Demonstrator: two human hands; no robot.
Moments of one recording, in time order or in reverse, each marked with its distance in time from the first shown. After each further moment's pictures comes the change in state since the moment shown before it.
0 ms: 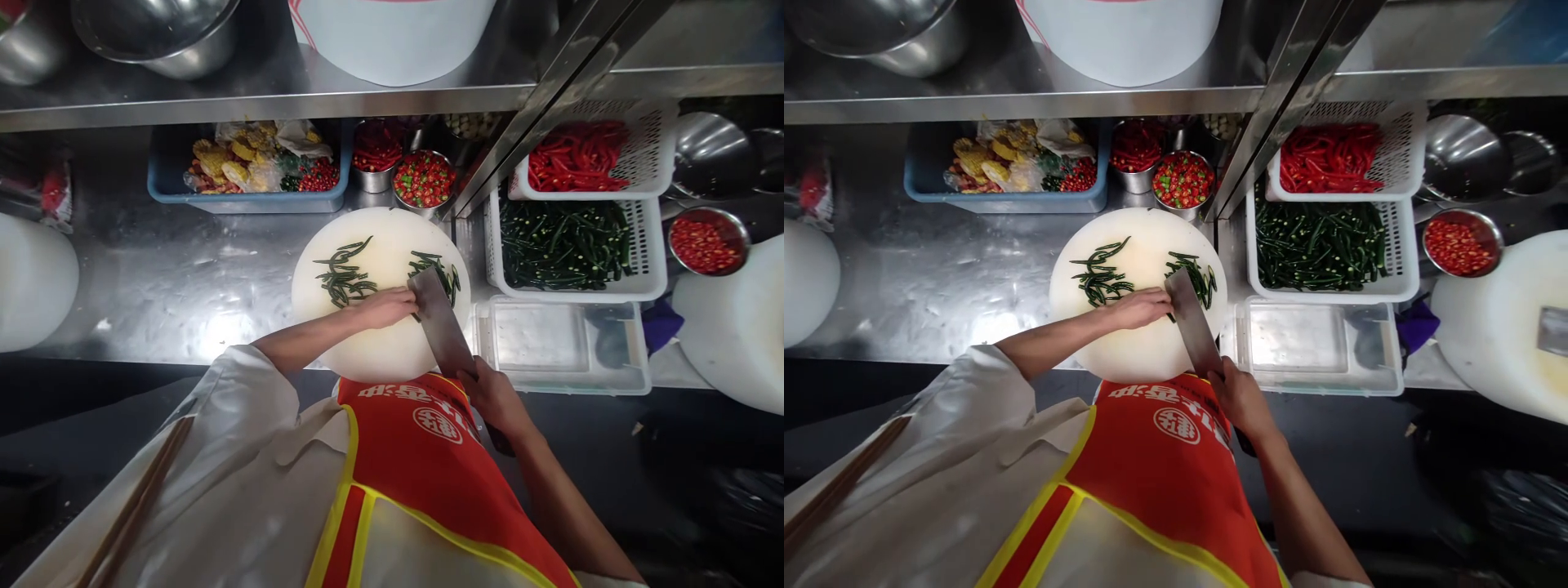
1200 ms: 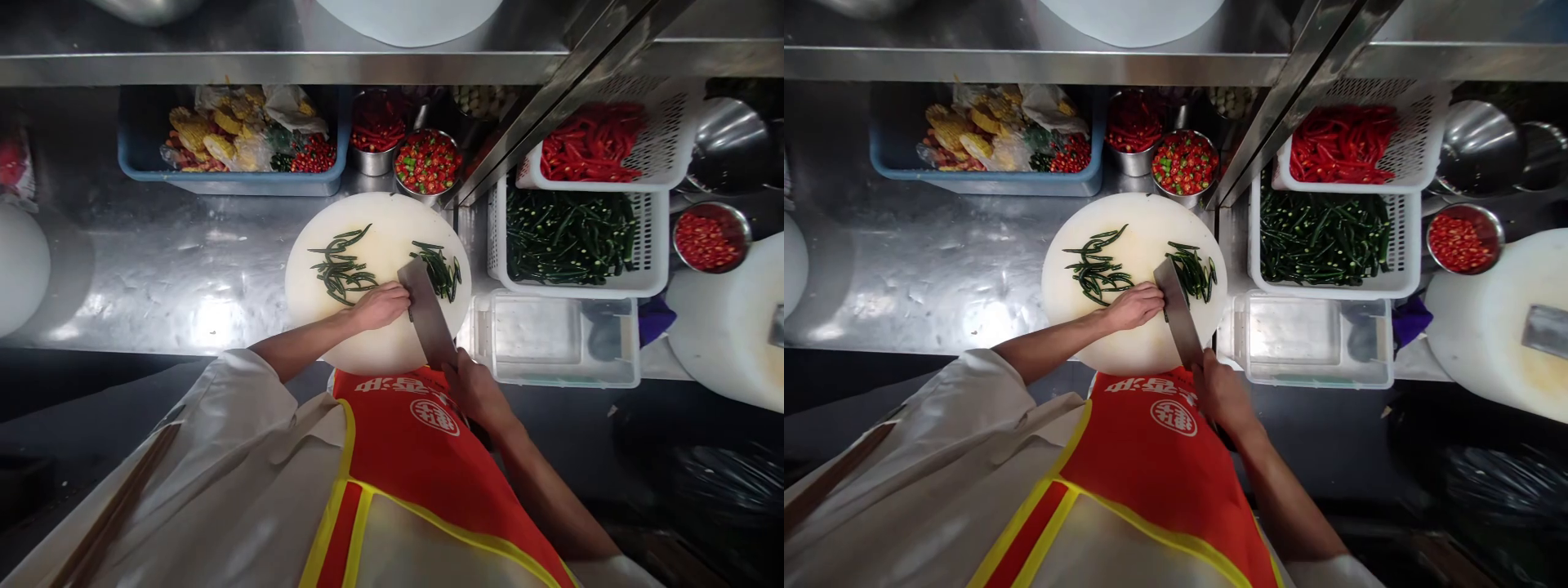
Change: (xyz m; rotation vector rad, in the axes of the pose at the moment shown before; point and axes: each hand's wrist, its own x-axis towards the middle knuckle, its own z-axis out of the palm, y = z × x) left_hand -0.015 0.001 0.028 -0.110 0.182 -0.088; right_hand 0.004 -0.038 0.001 -0.171 -0.073 0.021
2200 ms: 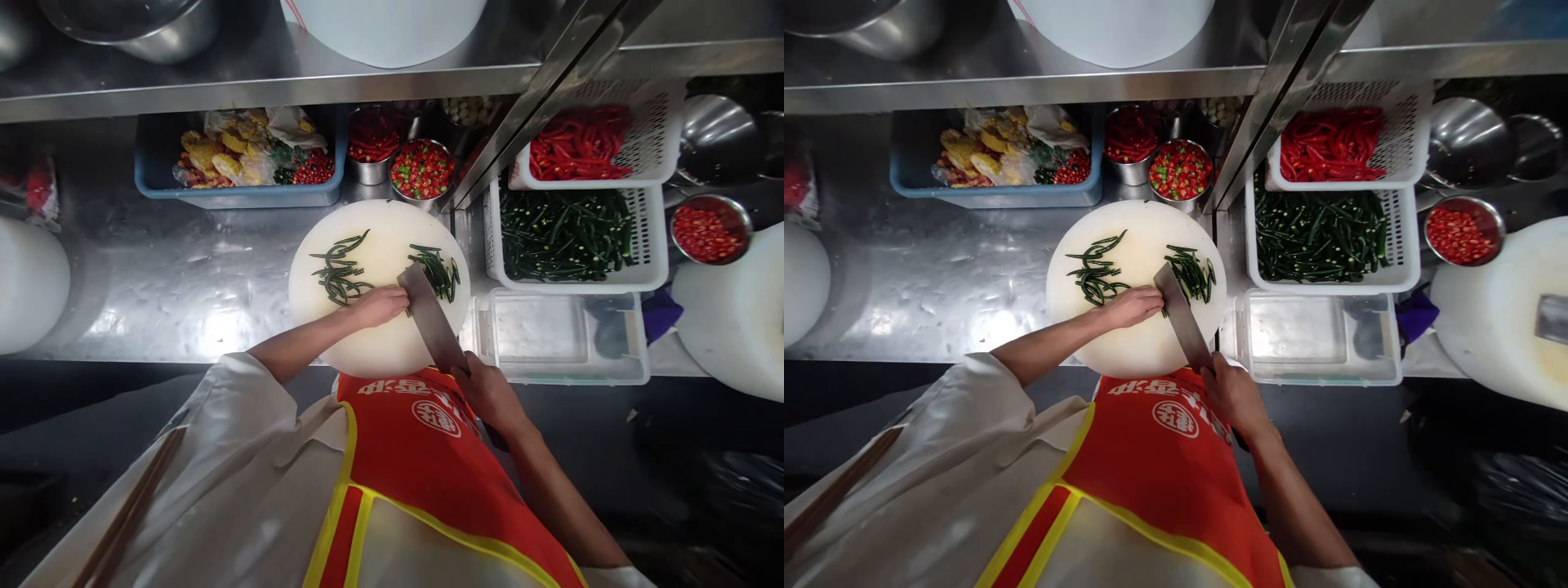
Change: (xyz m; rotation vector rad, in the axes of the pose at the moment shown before) left_hand 0.003 -0.002 -0.013 0.037 -0.124 -0.005; right_hand -0.009 0.021 0.003 0.050 0.071 -0.073
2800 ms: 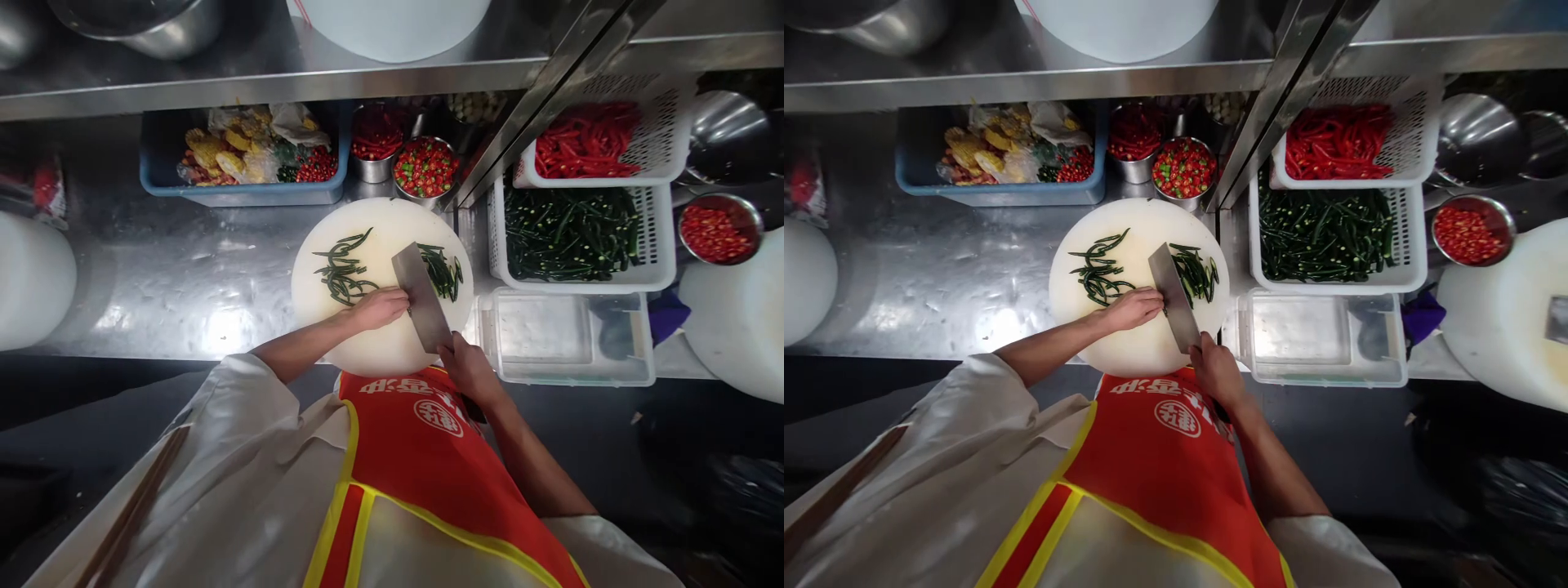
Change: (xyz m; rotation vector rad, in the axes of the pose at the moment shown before) left_hand -0.009 0.005 0.006 0.045 0.064 -0.008; right_hand 0.033 -0.025 0.006 -0.013 0.023 0.000
